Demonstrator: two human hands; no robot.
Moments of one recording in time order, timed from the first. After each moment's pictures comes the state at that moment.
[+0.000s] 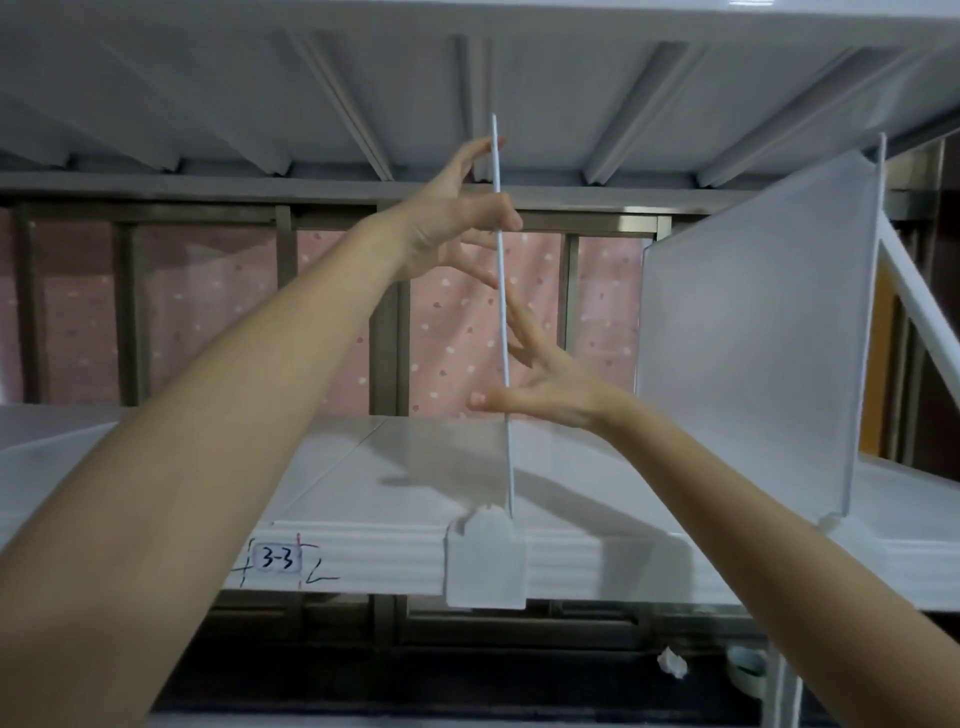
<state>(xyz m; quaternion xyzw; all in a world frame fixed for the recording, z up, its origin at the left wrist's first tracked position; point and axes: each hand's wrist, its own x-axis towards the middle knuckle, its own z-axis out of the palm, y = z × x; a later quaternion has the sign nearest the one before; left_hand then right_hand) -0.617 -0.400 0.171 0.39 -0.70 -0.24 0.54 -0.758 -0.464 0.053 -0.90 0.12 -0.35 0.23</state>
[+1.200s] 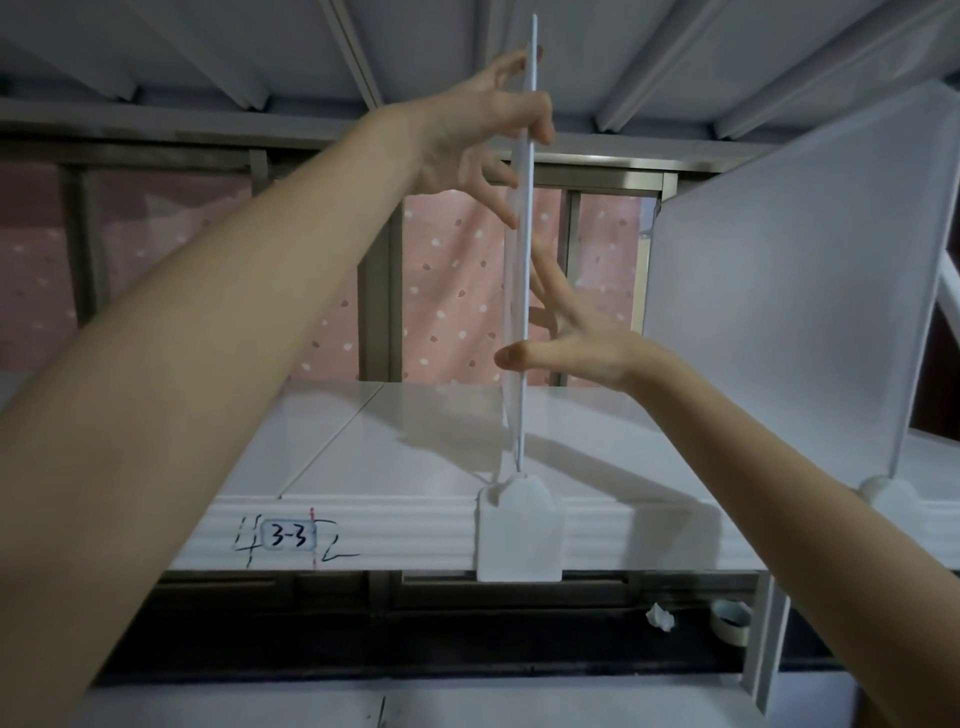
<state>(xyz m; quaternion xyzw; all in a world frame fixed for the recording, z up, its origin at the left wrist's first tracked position) -0.602 -0.416 0.189 0.41 -0.74 -0.24 0.48 -0.746 -0.463 0.058 -0.90 0.13 -0.35 0.24</state>
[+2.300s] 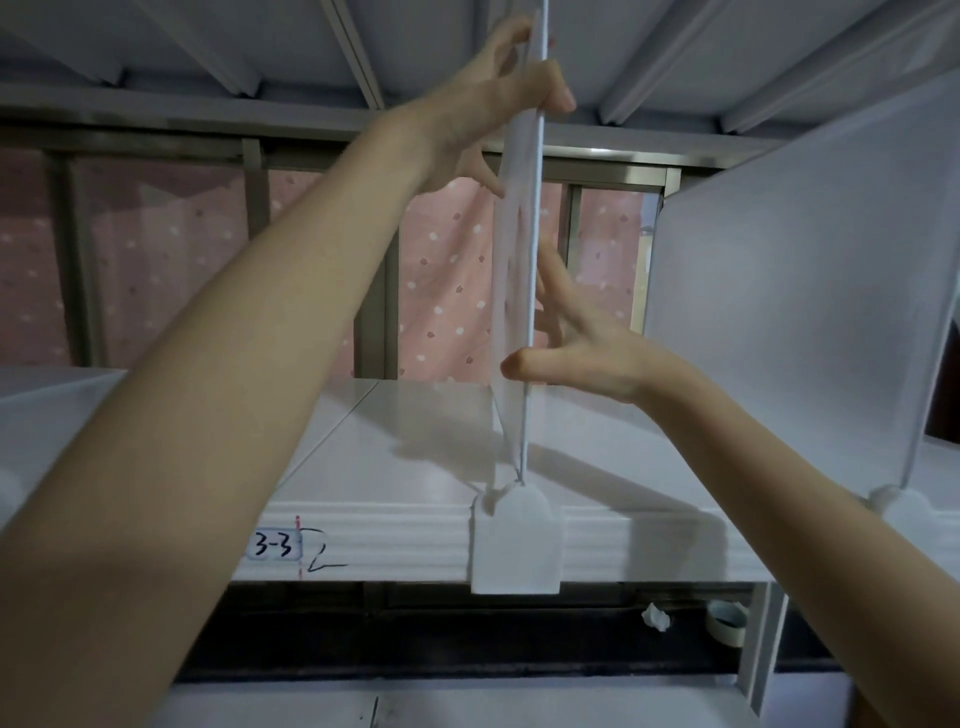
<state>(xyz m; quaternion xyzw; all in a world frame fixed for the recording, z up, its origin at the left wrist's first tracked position) -0.606 -0.420 0.182 0.36 -0.77 -0.13 0.51 -0.751 -0.445 0.054 -0.90 0.13 -0.35 0.23</state>
